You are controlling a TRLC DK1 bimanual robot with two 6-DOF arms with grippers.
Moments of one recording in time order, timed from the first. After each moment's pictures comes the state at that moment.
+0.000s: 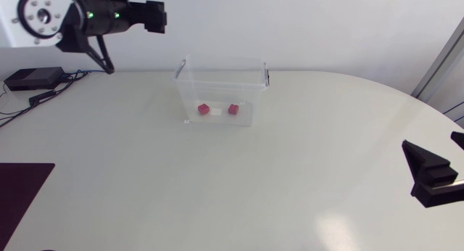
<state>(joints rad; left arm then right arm) -0.29 1.52 1.34 -0.07 -0.19 0.05 0.12 0.23 0.56 -0.60 0.13 -0.16</state>
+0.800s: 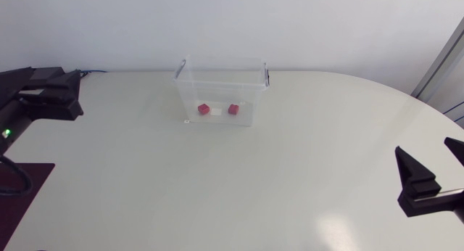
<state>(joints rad) -0.16 0.66 0.55 0.08 -0.19 0.13 0.12 0.06 0.38 -0.47 0.13 -0.22</state>
